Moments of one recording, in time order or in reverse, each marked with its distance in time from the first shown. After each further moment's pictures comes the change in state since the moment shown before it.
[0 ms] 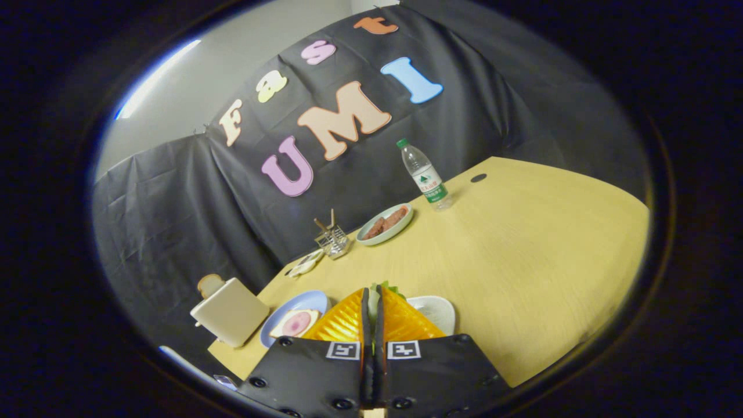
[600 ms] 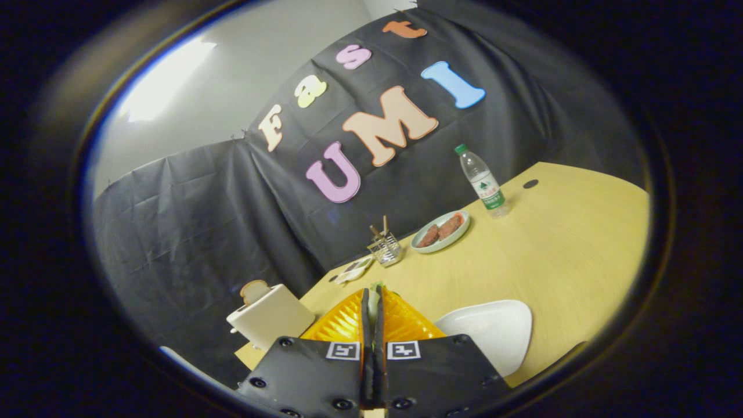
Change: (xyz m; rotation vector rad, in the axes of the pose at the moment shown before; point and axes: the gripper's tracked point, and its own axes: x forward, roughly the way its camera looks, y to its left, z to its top) arm 0.005 0.098 -0.006 -0.021 -0.020 0.194
